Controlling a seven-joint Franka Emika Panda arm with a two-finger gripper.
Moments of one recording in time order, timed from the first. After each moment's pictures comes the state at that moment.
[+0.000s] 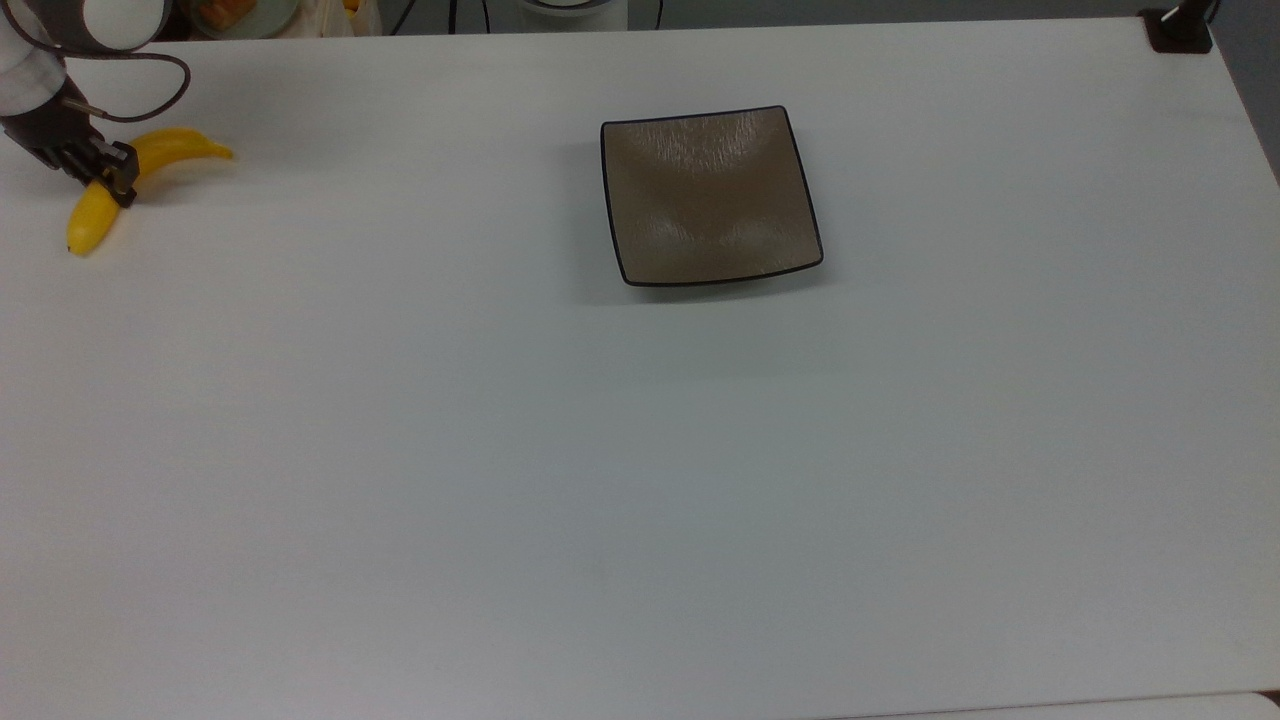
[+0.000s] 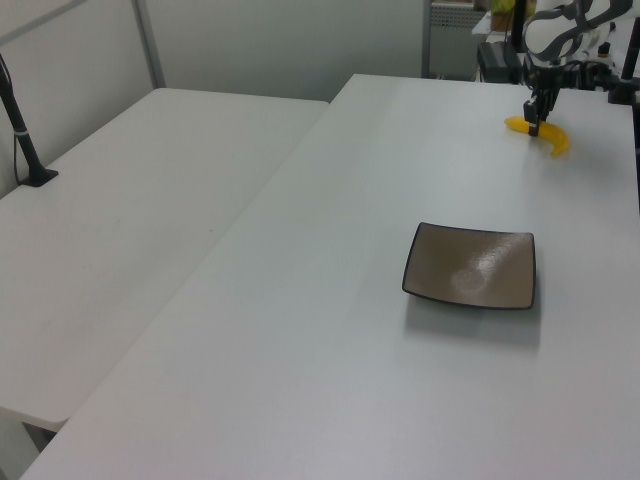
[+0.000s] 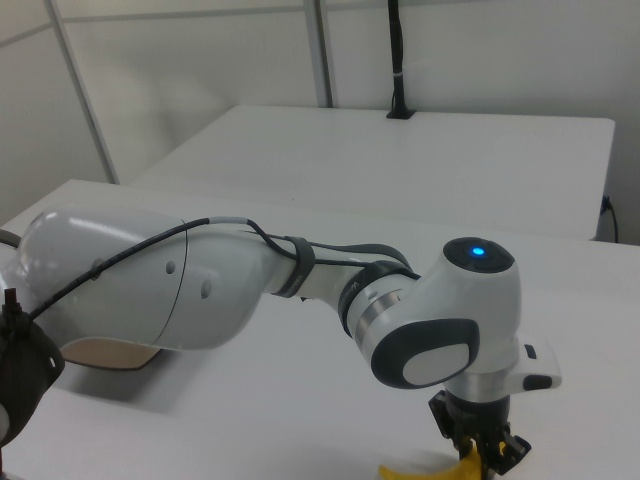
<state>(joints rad) -0.64 0.51 -0.04 -1.66 0.01 2.19 -0.43</state>
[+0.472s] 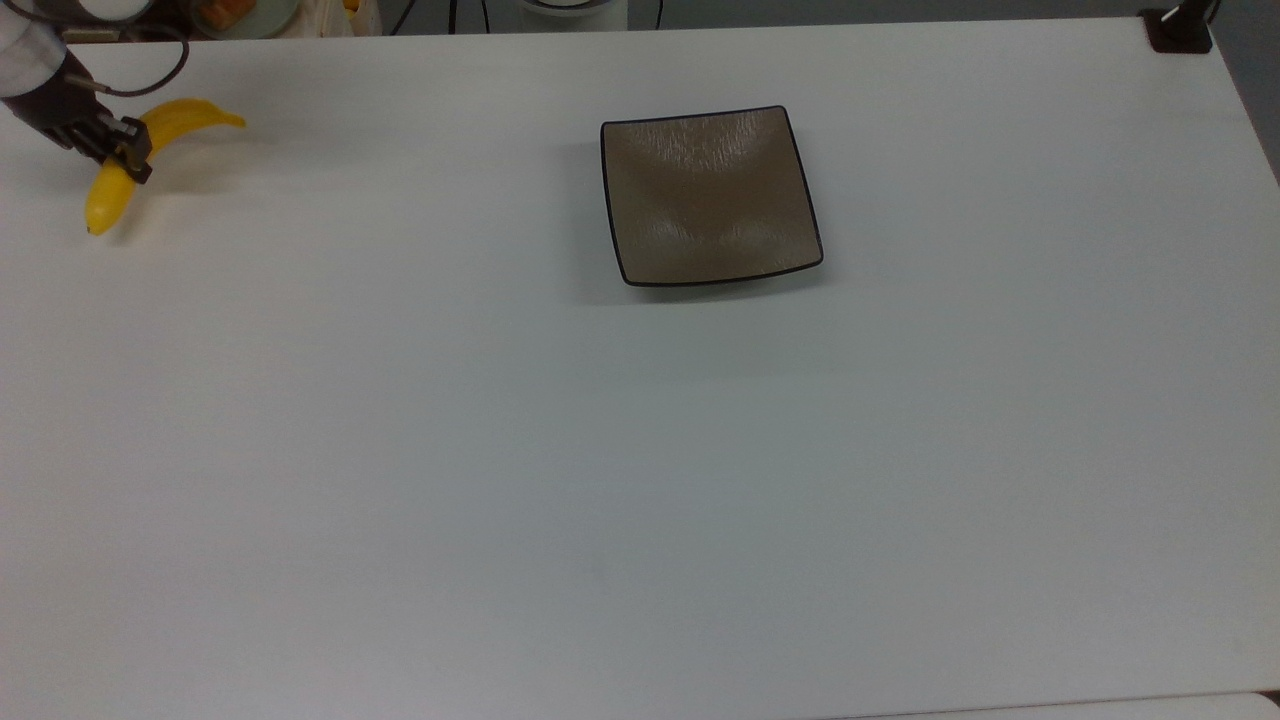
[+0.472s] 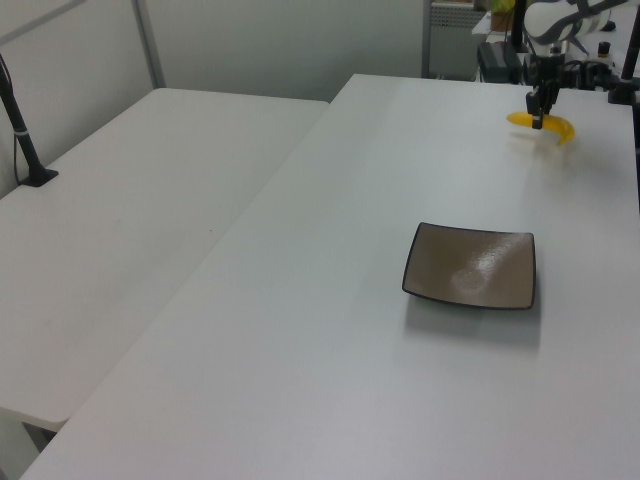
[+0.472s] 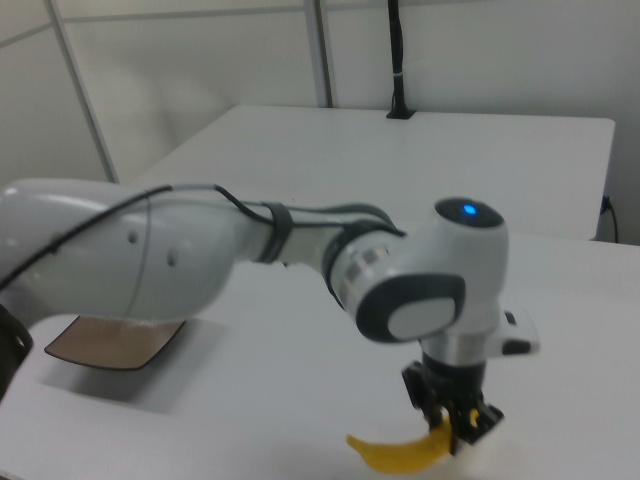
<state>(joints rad) -0.61 0.45 -0.03 -1.65 0.01 2.02 -0.43</state>
